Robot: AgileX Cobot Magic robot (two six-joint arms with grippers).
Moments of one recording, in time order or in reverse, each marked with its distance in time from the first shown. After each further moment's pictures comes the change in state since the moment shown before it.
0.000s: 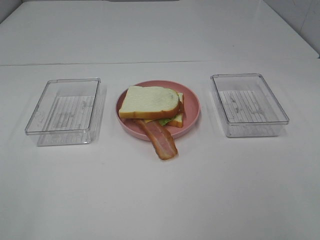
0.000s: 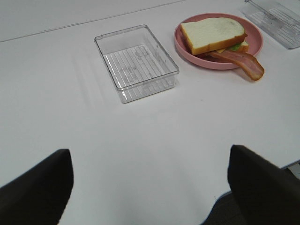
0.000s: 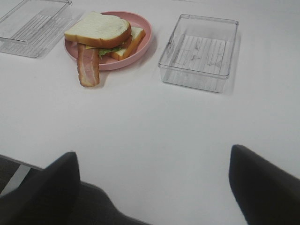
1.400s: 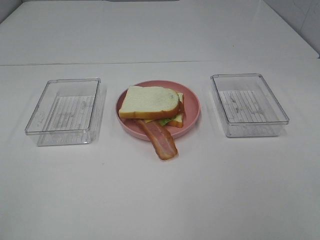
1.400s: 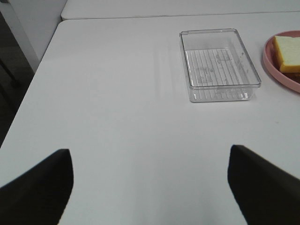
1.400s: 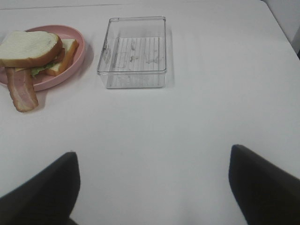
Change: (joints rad) left arm 0.371 -0.002 0.000 0.004 0.000 0.000; right arm -0.297 0.000 0.000 0.000 0.000 0.001
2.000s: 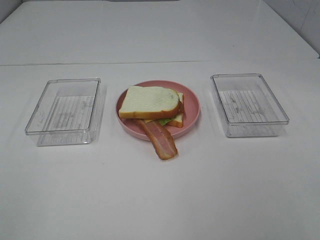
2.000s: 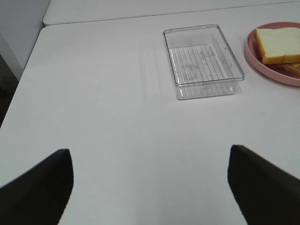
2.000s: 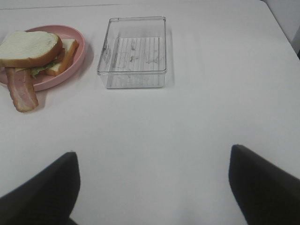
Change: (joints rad) left arm 0.000 0.000 0.000 -0.061 -0.001 0.083; right arm 0.000 0.000 0.000 0.000 0.000 0.000
